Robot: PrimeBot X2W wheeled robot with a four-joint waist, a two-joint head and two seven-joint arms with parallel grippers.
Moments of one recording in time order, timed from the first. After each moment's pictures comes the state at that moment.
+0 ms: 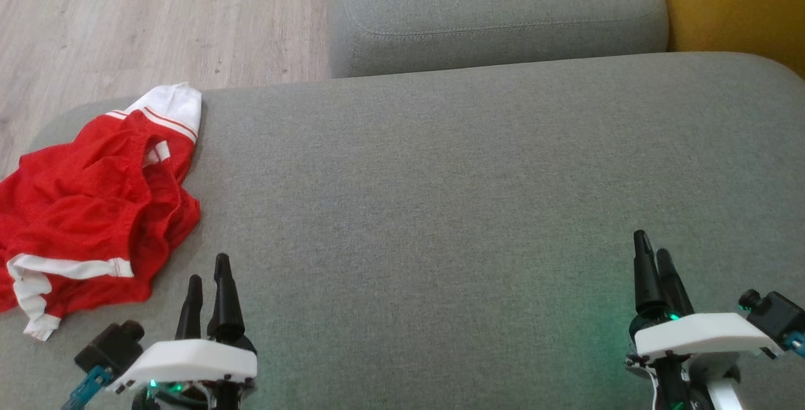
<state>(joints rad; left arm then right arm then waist) 0.01 0.07 -0.13 0.21 -0.89 -0.03 -0.05 0.01 -0.03 0.03 0.26 0.87 0.11 -0.05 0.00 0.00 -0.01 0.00</state>
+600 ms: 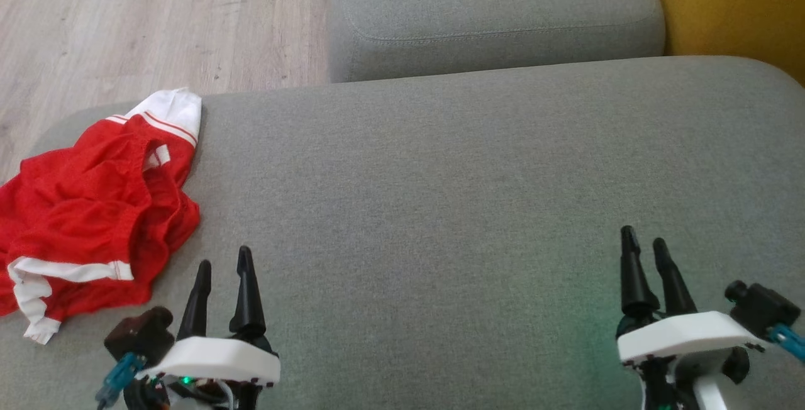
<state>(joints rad) 0.00 0.12 -0.24 0.18 -0.66 0.05 -0.10 0.01 -0.04 0.05 0.24 0.66 0.12 -0.10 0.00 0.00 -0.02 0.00</state>
